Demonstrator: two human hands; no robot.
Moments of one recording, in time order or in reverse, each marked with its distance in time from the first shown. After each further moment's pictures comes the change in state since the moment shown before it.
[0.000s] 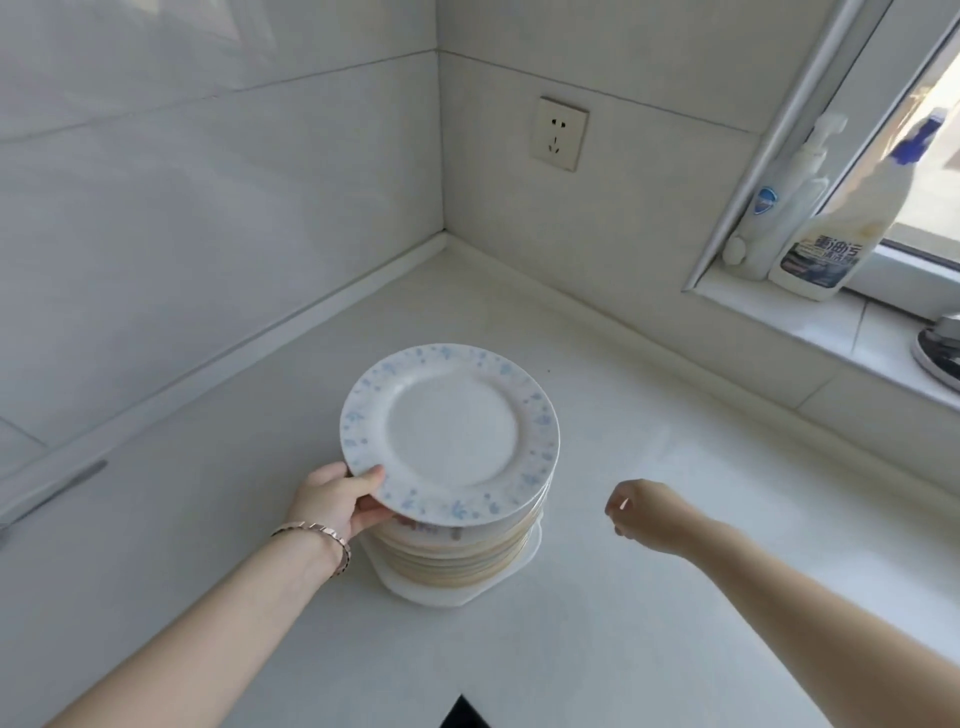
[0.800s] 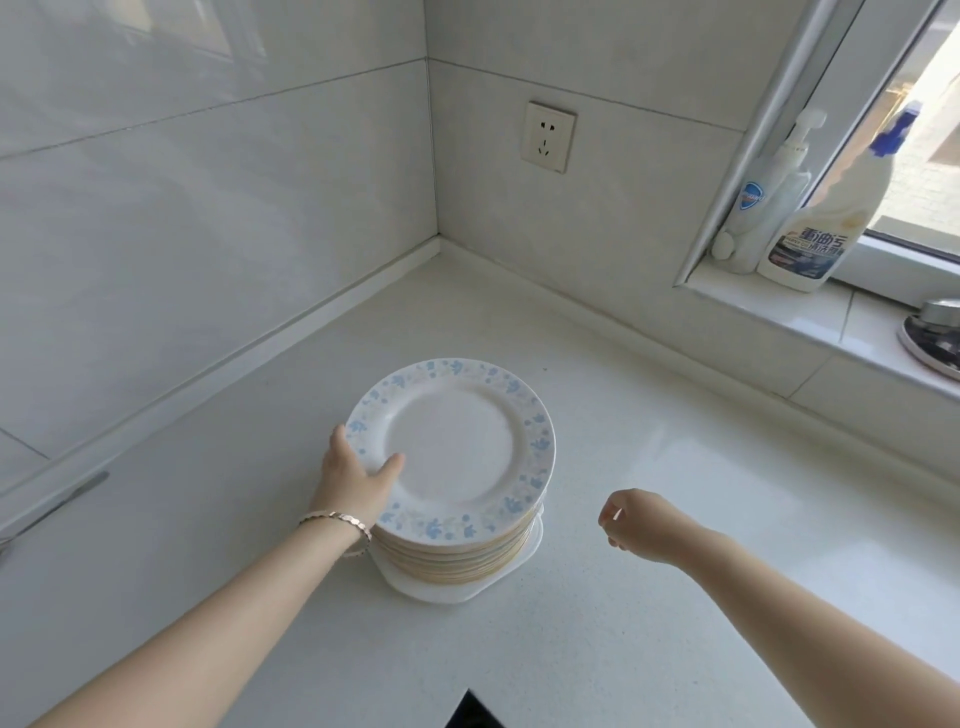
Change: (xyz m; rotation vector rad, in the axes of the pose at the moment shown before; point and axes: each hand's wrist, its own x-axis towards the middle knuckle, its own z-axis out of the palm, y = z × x) left_hand 0.021 -0.007 0.004 0.830 0.156 0.292; right_hand -0.010 -0.003 0.019 0.043 -0.022 -0.004
